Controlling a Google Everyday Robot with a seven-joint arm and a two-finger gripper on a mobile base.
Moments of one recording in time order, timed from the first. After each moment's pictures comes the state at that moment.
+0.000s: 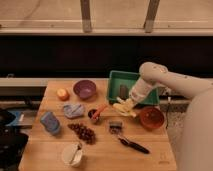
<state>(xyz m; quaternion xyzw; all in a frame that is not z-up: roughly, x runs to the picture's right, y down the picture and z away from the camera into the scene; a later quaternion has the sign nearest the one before) 0.136 0.116 0.800 -0.44 0.01 0.43 0.79</state>
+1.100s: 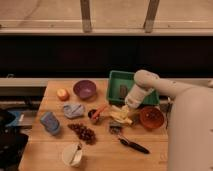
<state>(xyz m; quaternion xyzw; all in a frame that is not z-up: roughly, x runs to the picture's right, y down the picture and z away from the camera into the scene) 0.119 0.151 0.830 -0.49 -0.01 0.40 0.77</state>
